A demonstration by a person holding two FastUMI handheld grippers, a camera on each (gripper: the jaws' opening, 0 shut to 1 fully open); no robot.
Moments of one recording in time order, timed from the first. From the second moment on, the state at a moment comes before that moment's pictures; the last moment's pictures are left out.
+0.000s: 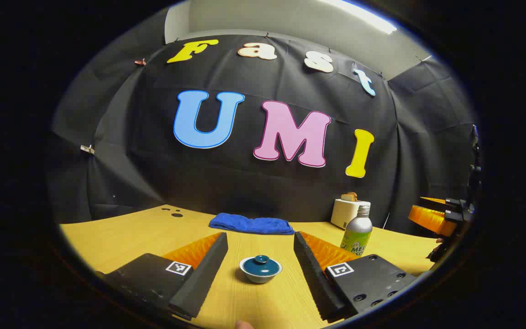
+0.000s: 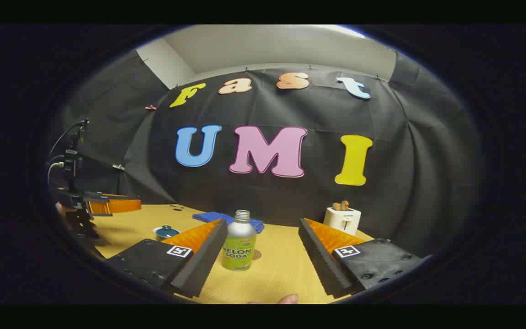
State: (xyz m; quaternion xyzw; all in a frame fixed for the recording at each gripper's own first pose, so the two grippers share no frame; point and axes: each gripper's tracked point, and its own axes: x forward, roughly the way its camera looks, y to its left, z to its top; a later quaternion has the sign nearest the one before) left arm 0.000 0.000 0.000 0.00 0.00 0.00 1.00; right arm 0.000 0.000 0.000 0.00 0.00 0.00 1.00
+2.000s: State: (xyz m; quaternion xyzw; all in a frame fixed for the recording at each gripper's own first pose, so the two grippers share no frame) left arm 0.104 -0.002 -0.100 0.05 0.17 0.00 0.98; right arm 0.008 -0.006 -0.019 0.04 0.01 0.01 1.00
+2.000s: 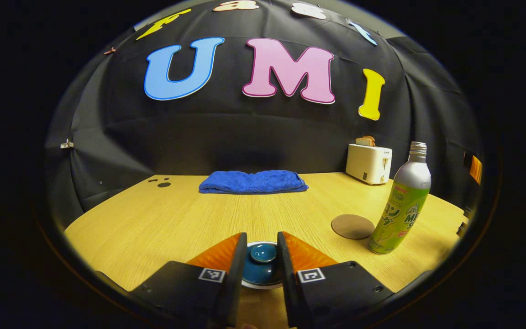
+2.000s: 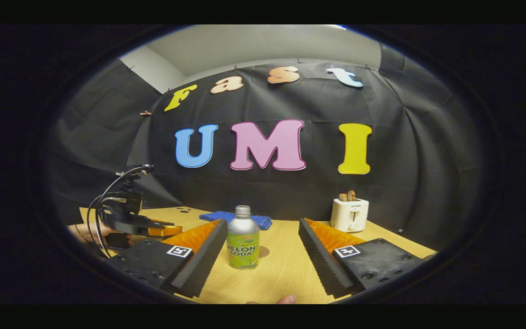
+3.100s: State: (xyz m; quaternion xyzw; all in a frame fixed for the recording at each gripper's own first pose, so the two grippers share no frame) left arm -0.002 0.038 -0.006 0.00 0.02 0.03 1.00; right arm 0.072 0.036 -0.111 0.06 0.14 0.02 0.99
